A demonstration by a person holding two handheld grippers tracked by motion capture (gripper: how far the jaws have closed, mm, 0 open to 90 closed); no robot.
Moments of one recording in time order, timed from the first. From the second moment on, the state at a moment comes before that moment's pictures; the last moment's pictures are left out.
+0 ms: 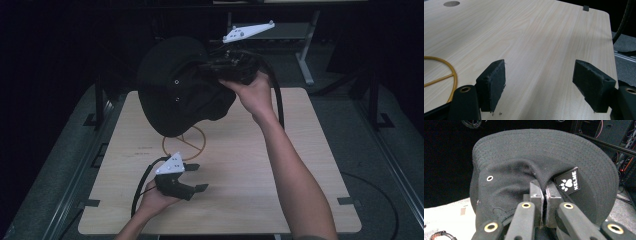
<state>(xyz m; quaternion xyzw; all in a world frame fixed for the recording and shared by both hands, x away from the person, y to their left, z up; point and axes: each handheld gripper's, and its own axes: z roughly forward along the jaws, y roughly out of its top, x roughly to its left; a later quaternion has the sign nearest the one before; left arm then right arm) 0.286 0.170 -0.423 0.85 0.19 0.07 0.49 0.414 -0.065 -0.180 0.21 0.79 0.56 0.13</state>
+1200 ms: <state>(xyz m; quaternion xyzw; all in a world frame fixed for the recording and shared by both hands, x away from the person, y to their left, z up) 0.286 0.166 -0.425 0.85 0.18 0.07 0.48 0.467 0.011 -0.180 0.20 0.84 0.49 0.09</state>
